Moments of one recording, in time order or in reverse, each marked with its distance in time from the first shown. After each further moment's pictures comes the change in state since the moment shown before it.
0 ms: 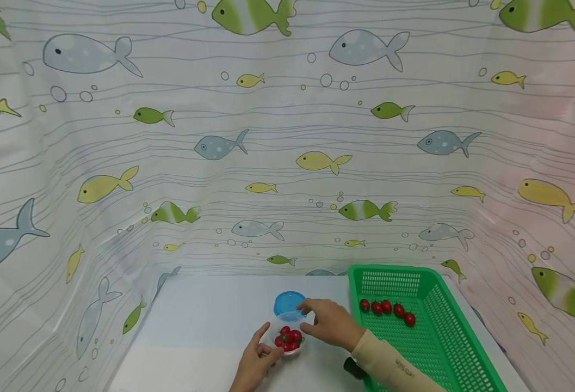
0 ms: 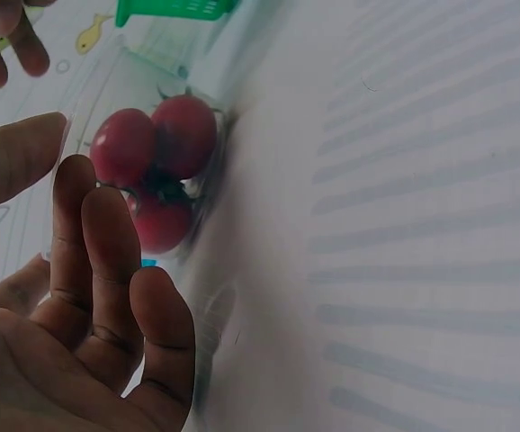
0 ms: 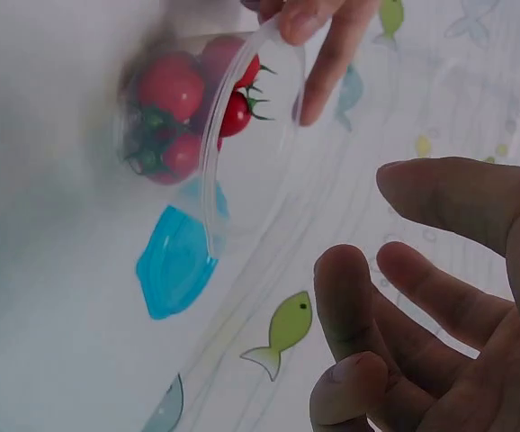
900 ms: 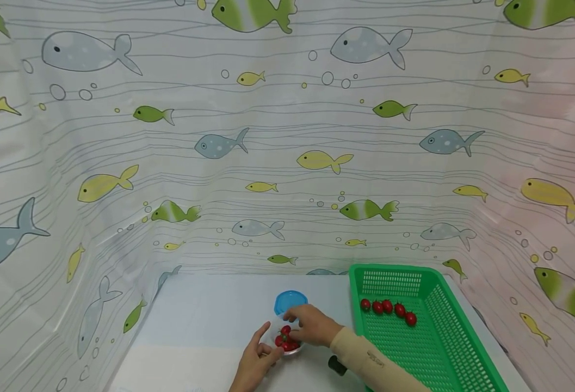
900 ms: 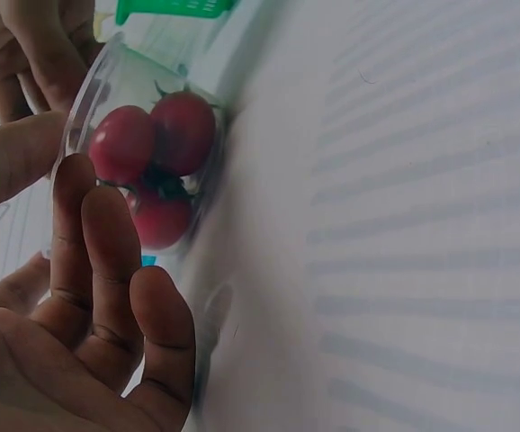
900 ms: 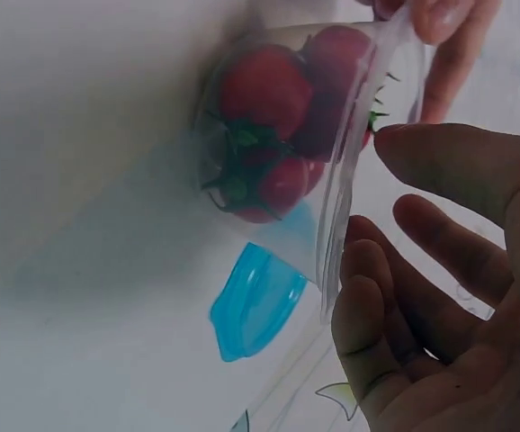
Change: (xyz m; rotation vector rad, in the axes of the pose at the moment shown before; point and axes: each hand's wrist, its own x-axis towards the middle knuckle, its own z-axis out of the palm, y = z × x) left_hand 0.000 -0.002 -0.002 0.011 -0.002 0.006; right_hand 0.037 0.010 0.049 0.078 -0.176 0.006
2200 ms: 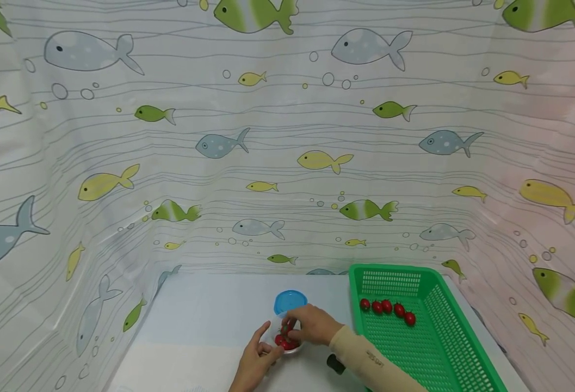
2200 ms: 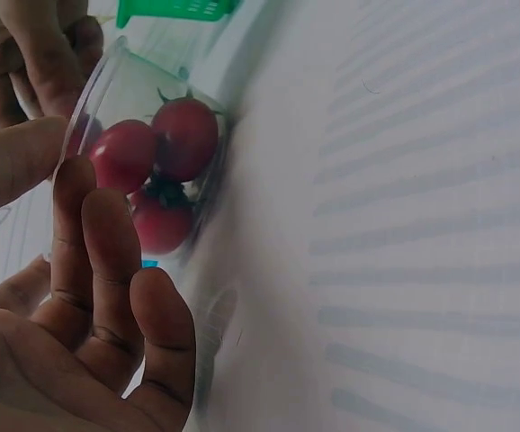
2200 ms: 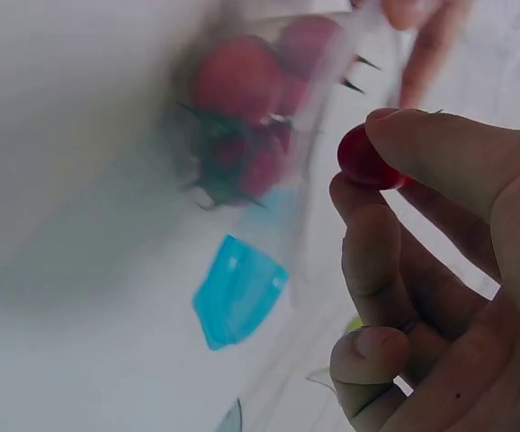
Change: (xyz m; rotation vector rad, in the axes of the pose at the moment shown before) left_hand 0.002 -0.001 0.002 -0.025 -0.008 0.017; right_hand -0.003 -0.005 -0.006 -0.062 -0.037 0.000
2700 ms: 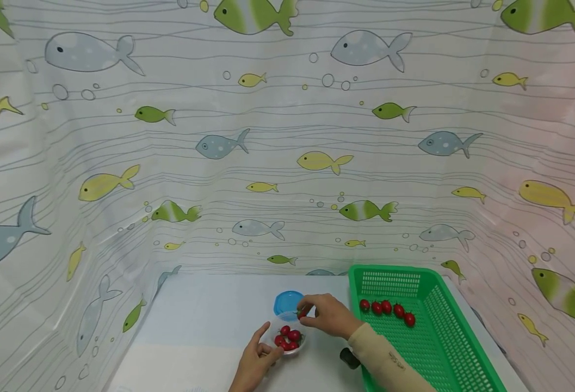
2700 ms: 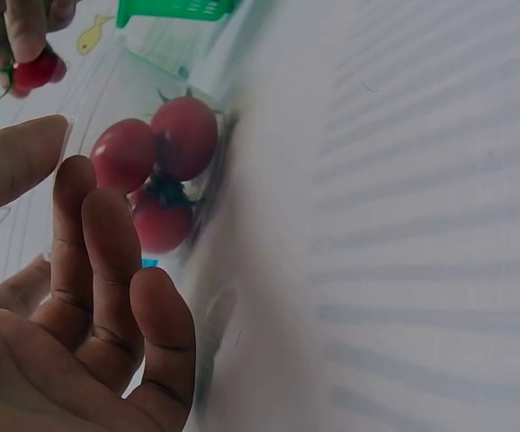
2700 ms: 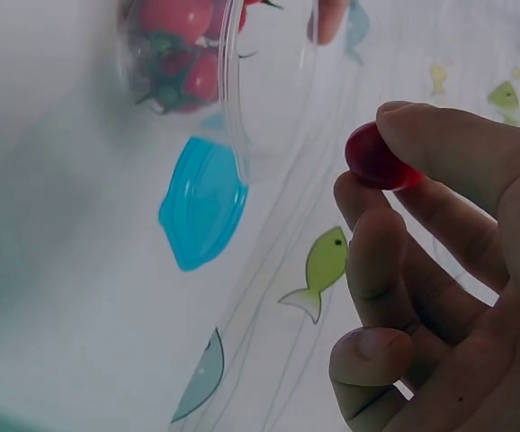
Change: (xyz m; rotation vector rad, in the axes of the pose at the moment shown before) left_hand 0.000 0.001 -0.001 0.022 0.005 -0.021; right_hand -0.024 0.014 -0.034 0.122 0.145 -0.014
